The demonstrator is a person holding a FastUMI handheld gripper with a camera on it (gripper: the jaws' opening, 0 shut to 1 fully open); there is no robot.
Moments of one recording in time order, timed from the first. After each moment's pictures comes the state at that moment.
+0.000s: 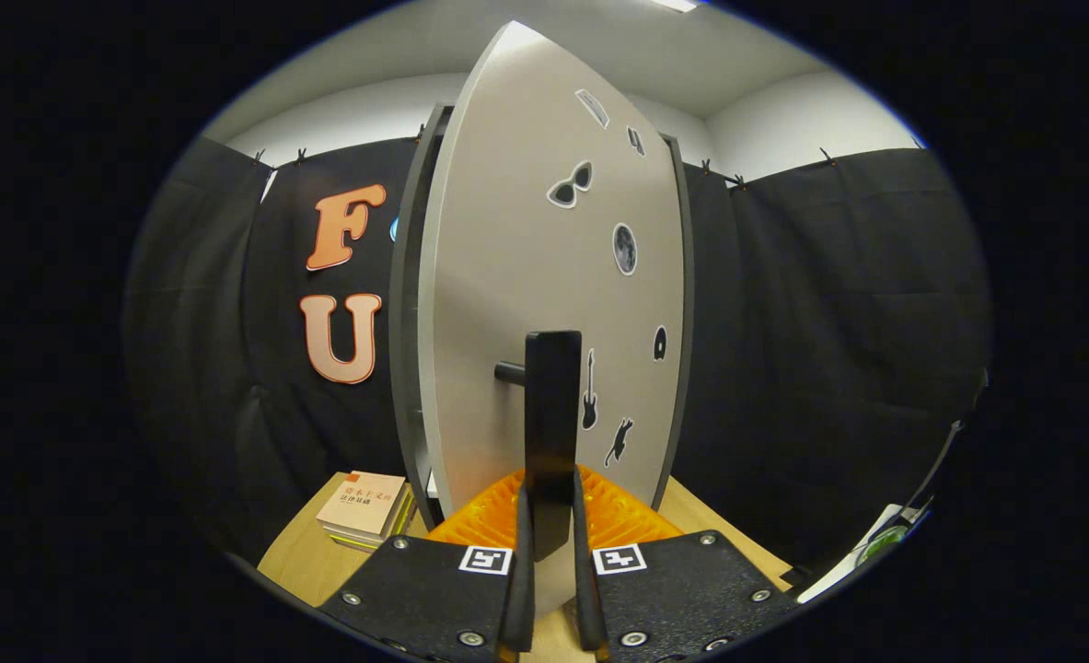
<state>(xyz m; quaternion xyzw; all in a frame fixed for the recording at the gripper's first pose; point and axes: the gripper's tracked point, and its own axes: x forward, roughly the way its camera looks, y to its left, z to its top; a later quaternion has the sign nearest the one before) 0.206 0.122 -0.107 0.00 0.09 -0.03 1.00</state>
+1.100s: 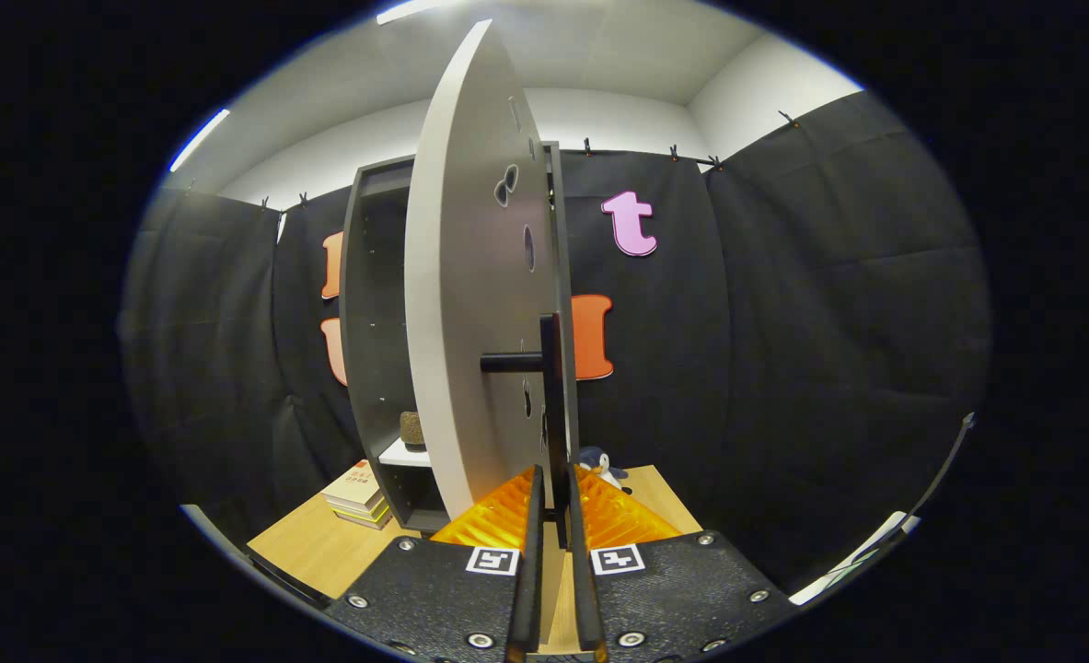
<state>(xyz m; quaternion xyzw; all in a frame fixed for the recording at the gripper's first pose) 0.149 -0.092 -0.124 0.05 0.08 0.05 0.99</state>
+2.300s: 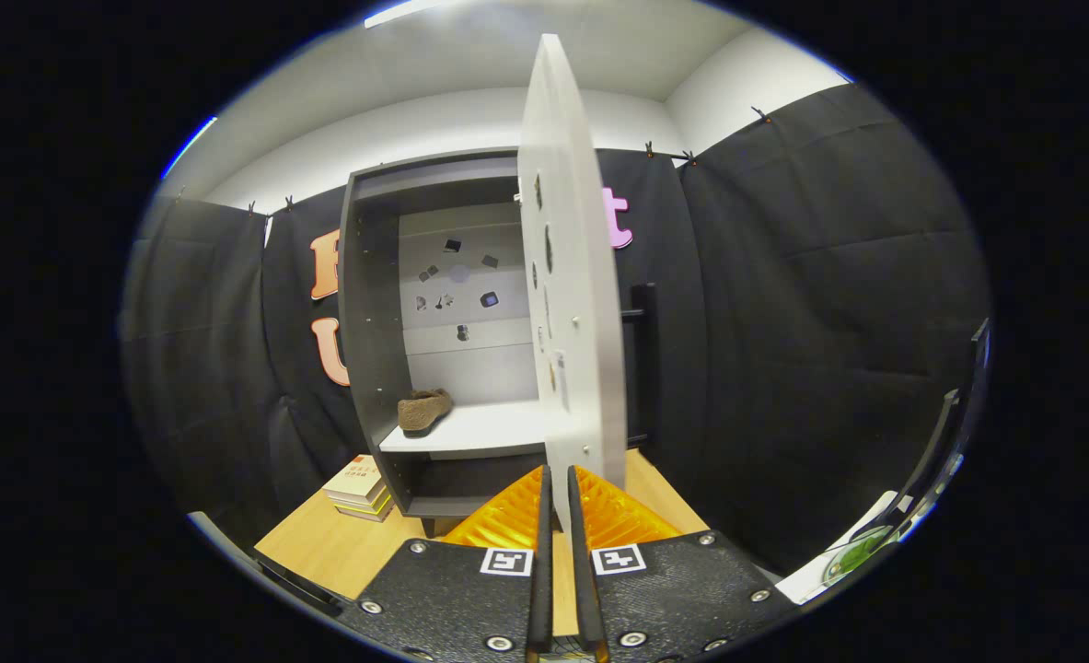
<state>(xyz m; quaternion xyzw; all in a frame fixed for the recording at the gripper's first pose) 0.089 -0.075 -0.138 0.06 0.10 0.02 0.99</state>
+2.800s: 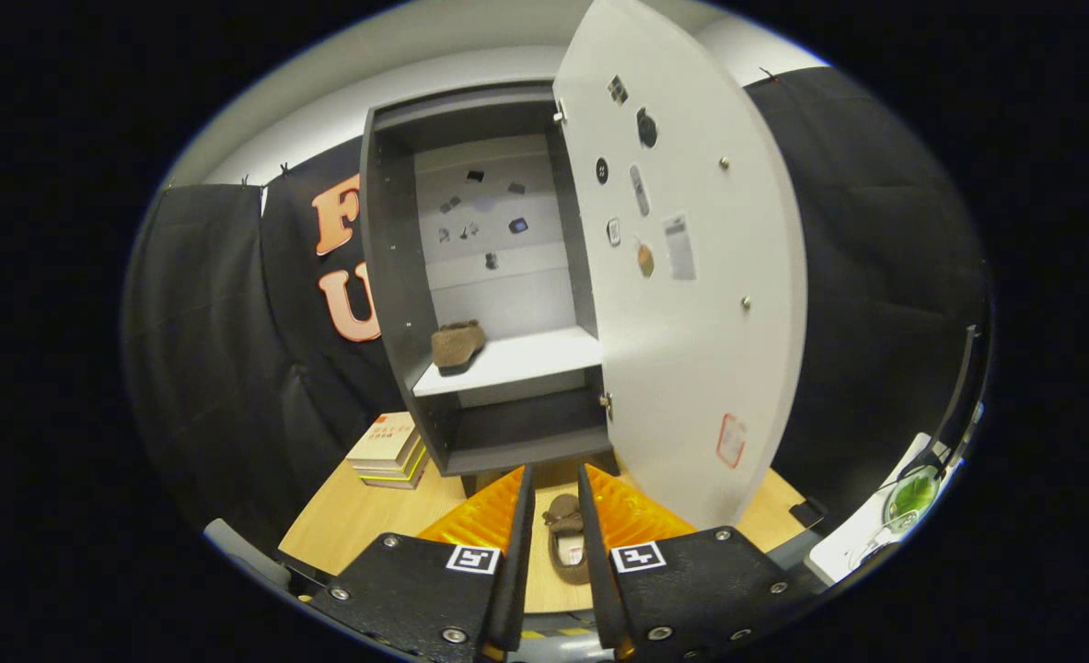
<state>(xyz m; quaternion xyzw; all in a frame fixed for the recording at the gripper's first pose) 0.084 0.028 -0.236 0.08 0.21 0.03 0.97</state>
